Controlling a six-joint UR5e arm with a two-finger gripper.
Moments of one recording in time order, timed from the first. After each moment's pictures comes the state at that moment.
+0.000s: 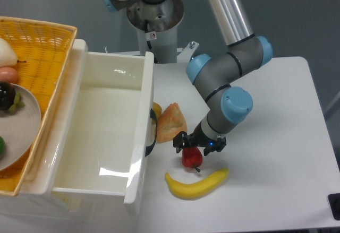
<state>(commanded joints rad) 2.56 -2.13 -1.64 -1.06 1.25 0.53</state>
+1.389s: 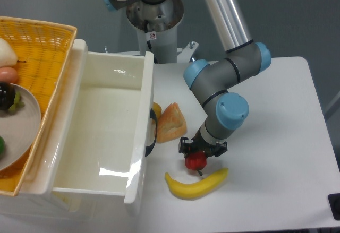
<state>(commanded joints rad) 2.55 -2.13 -1.58 -1.06 1.34 0.58</state>
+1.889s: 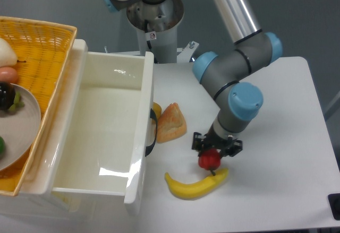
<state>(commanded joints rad) 2.61 -2.09 -1.54 -1.10 1.45 0.86</state>
